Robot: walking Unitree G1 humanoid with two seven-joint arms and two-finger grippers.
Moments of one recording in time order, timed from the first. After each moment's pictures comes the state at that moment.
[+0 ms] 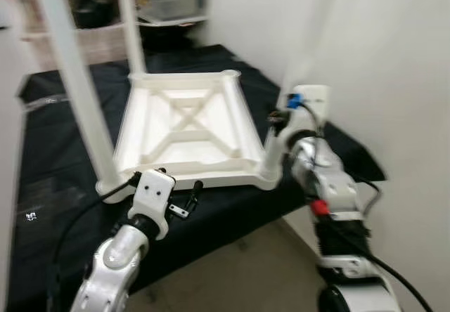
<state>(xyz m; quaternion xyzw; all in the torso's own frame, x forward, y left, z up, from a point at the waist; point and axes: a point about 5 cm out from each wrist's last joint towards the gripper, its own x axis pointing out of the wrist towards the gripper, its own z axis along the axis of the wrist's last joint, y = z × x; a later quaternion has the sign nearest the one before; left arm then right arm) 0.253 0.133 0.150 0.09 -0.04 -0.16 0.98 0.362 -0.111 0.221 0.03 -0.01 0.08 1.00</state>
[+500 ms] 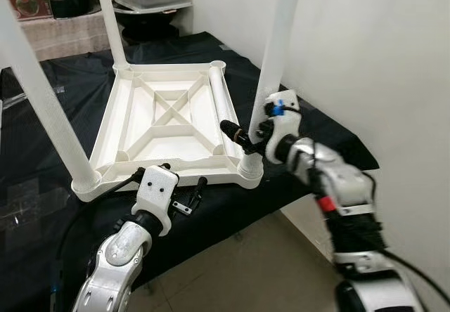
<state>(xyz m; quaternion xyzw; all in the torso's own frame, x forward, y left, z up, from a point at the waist) 0.244 0.127 0.149 0.07 -0.03 -0.17 0.98 0.349 -0.134 0.228 0.00 0.02 0.39 0.92</state>
